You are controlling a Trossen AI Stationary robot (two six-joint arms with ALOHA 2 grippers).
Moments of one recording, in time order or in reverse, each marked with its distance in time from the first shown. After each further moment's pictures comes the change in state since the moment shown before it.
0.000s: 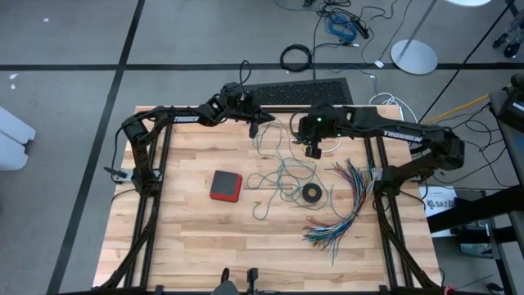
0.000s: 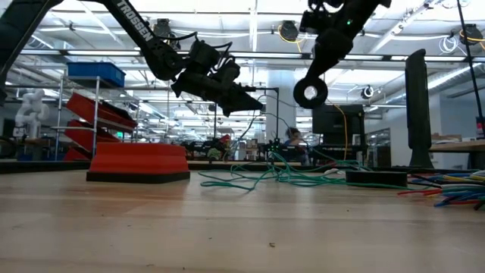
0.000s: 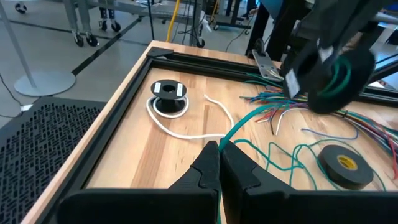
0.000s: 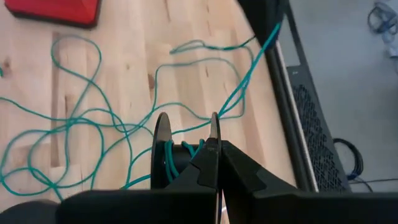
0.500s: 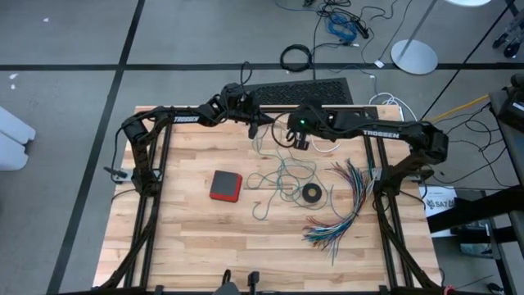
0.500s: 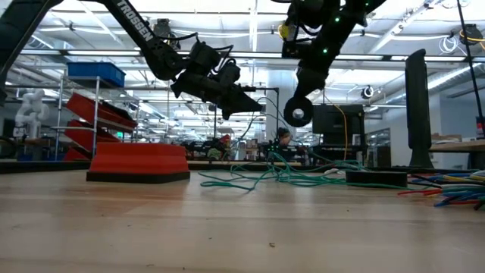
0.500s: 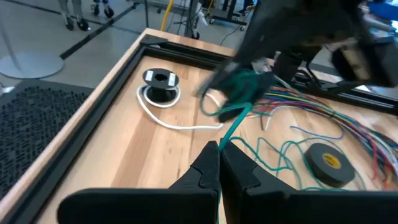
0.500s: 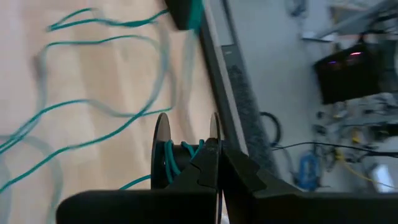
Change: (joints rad) left arm -0.007 0.000 0.000 -0.035 0.028 -0.053; right arm -0.001 0.169 0.000 0.169 0.331 -0.059
